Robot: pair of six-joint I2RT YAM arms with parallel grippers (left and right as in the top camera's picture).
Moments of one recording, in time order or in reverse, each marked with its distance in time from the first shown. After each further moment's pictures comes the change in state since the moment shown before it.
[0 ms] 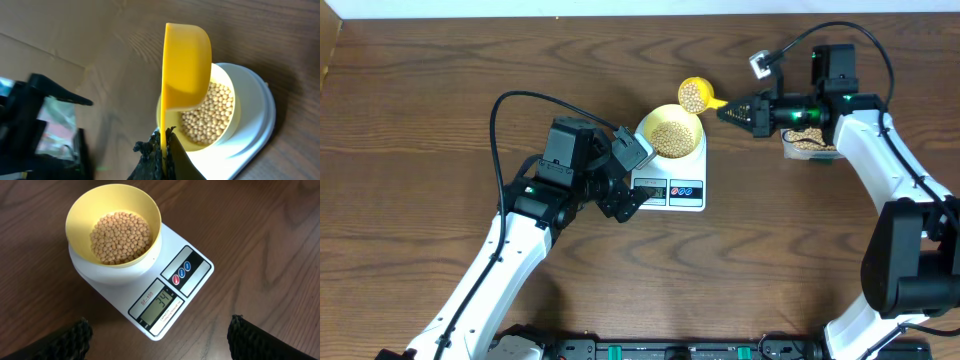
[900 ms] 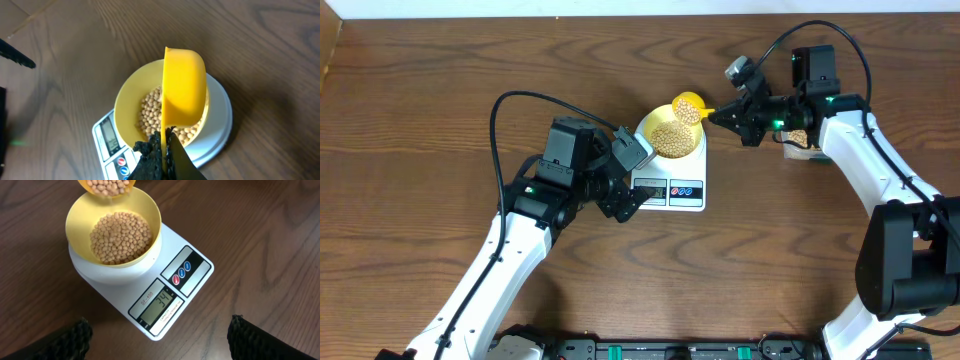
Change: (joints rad) left arm 0.000 0.000 0.000 0.000 0.000 0.000; right arm 0.060 0.000 0.000 0.000 0.183 -0.368
